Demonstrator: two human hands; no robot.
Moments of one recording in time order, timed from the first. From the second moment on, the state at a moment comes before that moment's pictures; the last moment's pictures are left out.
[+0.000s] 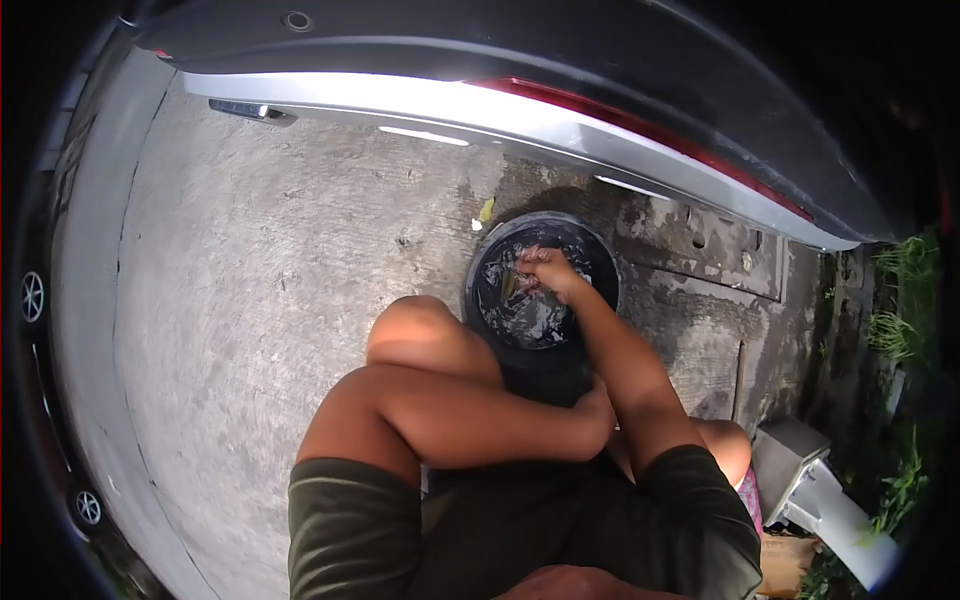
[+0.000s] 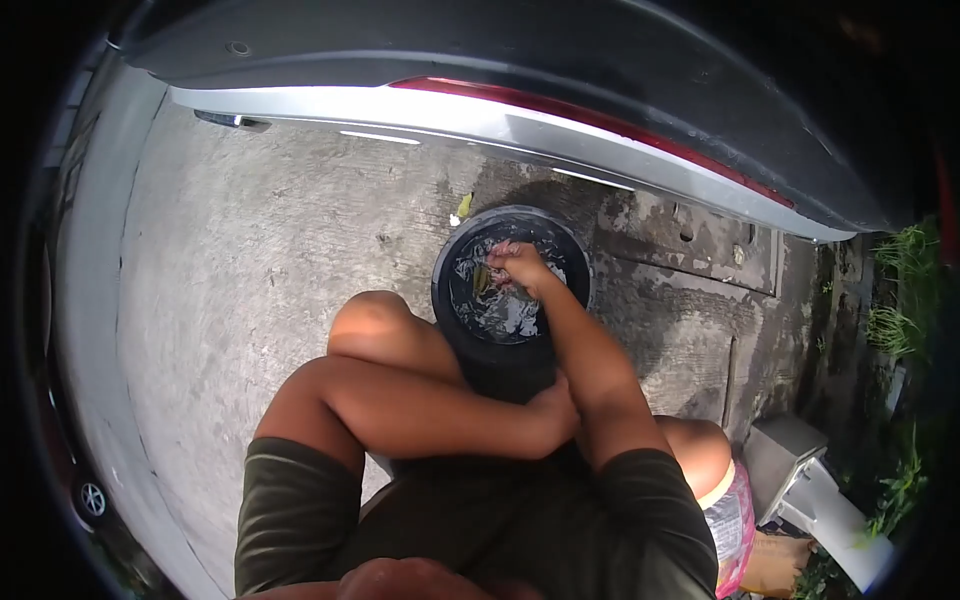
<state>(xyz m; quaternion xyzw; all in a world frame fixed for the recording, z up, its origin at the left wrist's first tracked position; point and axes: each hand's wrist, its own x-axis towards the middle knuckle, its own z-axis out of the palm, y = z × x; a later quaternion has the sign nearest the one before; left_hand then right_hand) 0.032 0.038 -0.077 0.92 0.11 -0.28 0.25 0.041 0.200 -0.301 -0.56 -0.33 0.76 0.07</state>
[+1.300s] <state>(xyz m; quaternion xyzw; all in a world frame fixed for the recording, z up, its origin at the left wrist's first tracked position) 0.018 0.065 -0.106 0.91 0.10 -0.32 0.23 0.160 0.233 0.123 -0.33 -0.62 0.11 0.70</state>
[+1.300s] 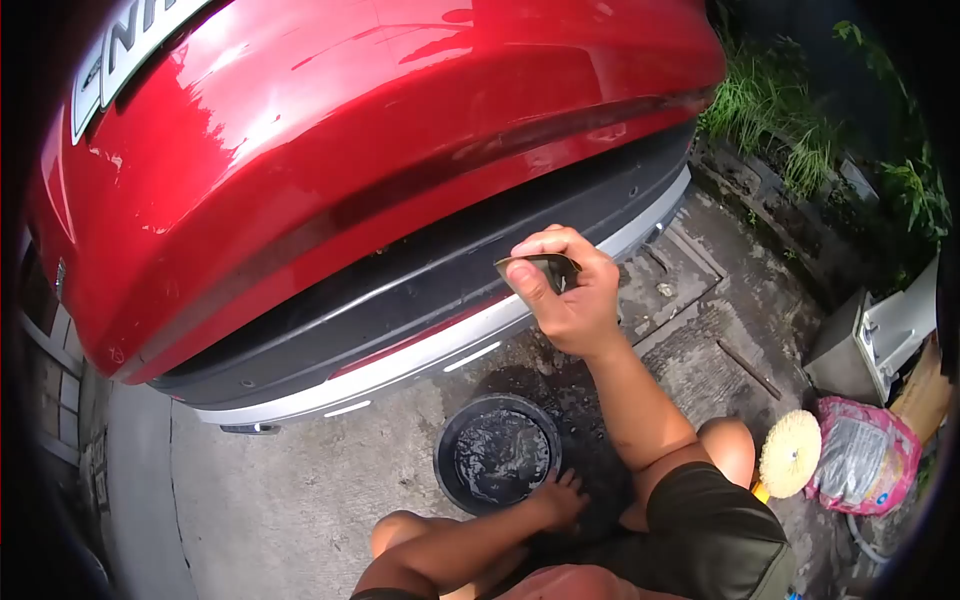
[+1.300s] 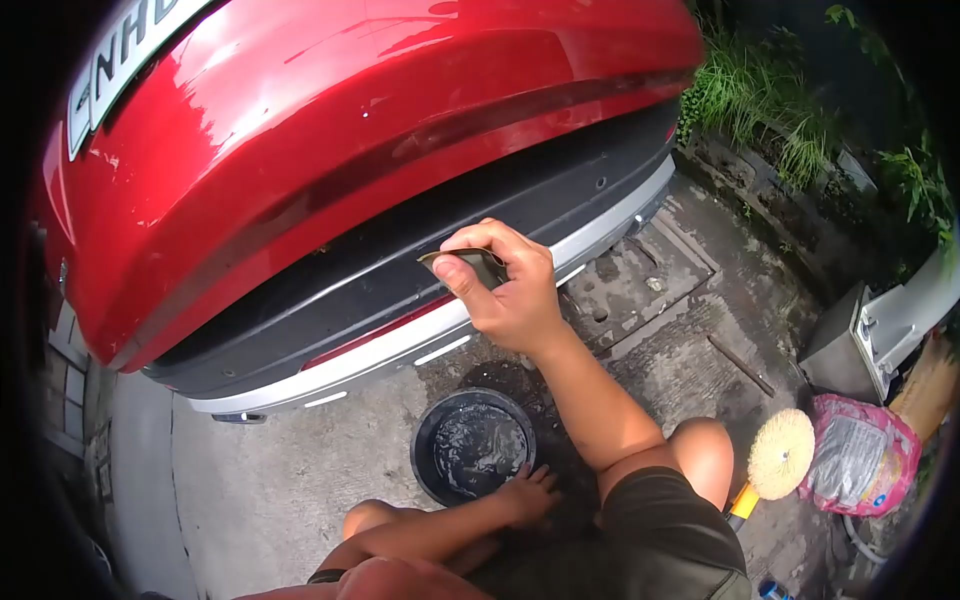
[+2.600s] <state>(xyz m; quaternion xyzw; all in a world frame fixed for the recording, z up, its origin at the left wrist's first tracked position) 0.032 0.093 -0.149 0.87 0.07 -0.41 0.27 0.227 0.276 0.307 -0.18 -0.85 -0.34 0.36</state>
